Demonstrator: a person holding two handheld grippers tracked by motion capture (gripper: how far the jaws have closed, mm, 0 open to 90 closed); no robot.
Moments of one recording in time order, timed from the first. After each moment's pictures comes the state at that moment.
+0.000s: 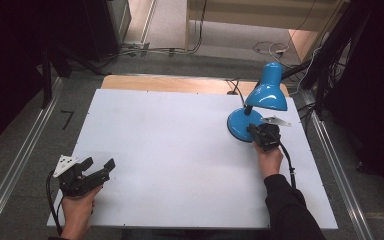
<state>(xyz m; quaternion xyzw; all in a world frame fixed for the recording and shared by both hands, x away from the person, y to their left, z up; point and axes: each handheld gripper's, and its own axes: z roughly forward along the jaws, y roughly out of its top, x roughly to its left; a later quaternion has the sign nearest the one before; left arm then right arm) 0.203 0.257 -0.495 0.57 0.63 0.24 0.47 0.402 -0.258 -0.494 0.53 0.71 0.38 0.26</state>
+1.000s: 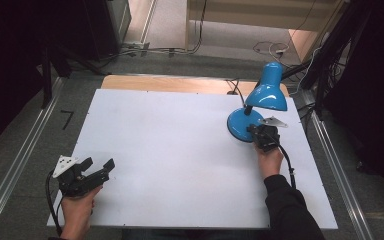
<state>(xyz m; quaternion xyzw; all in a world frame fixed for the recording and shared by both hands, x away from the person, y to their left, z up) 0.203 0.258 -0.495 0.57 0.63 0.24 0.47 0.400 -0.255 -0.496 0.51 0.73 0.36 0.29</state>
